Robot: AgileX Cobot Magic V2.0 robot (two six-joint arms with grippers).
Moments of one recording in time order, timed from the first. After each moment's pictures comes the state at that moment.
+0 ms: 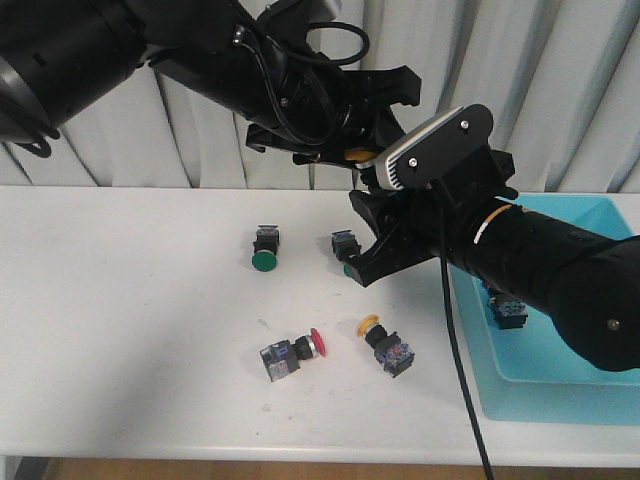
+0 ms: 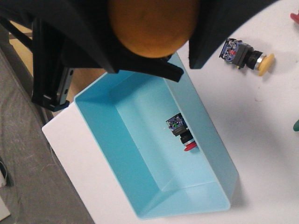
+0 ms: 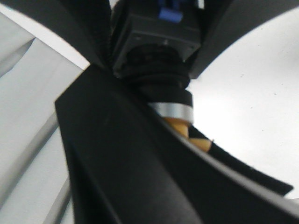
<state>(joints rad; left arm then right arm) -0.57 1.87 -1.98 -0.52 1.00 -0.17 0.54 1.37 -0.86 0.17 -0.13 -0.43</state>
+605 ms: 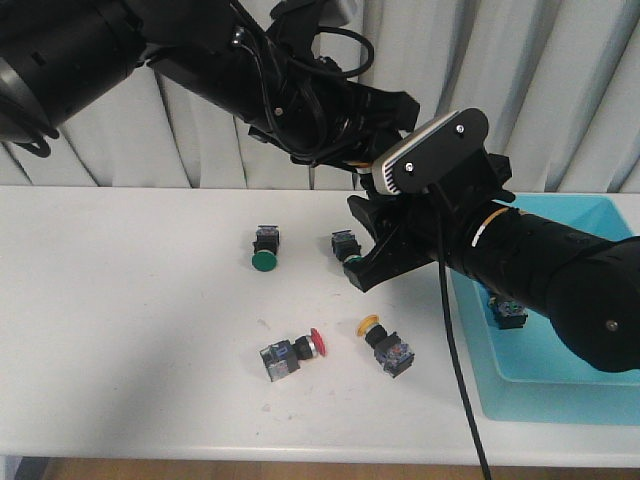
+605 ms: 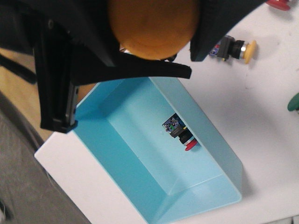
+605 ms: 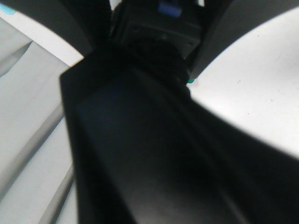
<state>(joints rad) -0.57 1.87 -1.98 -0.53 1.05 0.04 0.54 1.37 -0.86 0.17 -0.11 -0.44</state>
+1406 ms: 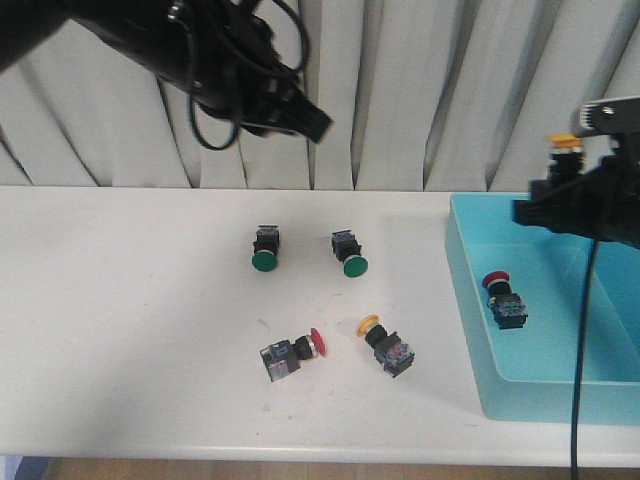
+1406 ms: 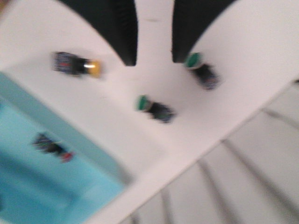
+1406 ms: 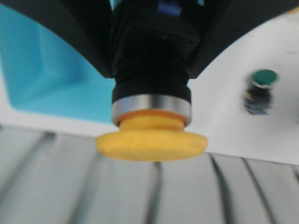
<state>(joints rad) -0.57 1.75 -1.98 0.03 1.09 0.10 0.01 1.35 -0.87 0.34 0.13 -0.43</state>
